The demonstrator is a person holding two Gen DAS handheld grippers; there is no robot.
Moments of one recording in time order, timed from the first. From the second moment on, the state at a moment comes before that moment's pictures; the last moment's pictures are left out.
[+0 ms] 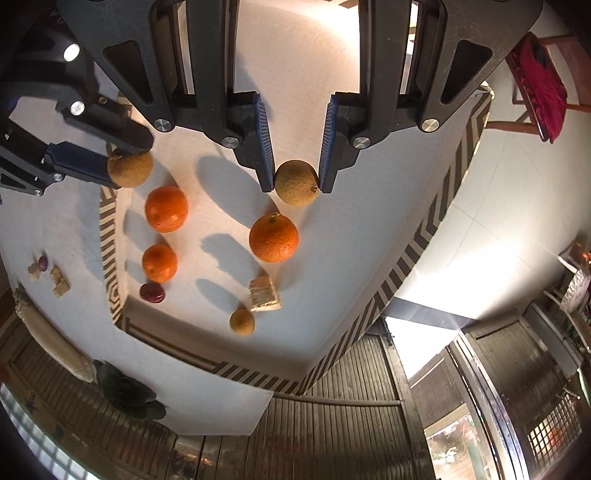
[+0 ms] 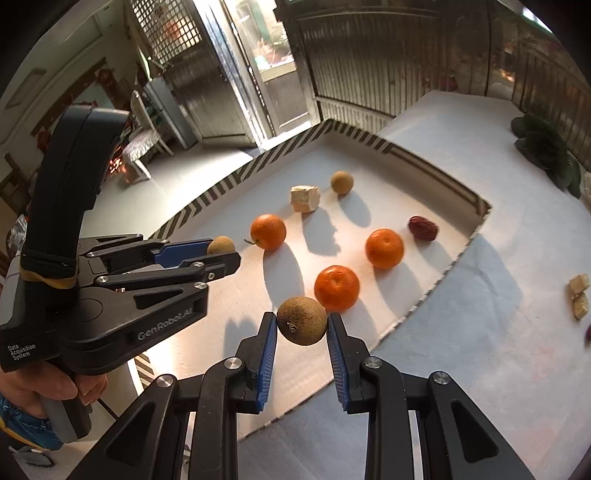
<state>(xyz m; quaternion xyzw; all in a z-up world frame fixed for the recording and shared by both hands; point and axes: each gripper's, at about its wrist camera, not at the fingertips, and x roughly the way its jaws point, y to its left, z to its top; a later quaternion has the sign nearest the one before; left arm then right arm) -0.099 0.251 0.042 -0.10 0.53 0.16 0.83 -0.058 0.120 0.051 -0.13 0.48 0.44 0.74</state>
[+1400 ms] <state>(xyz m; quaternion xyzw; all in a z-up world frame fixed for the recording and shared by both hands) -0.090 0.228 0.068 -0.08 0.48 0.16 0.86 -0.056 0.096 0.066 -0.12 0.45 0.44 0.77</state>
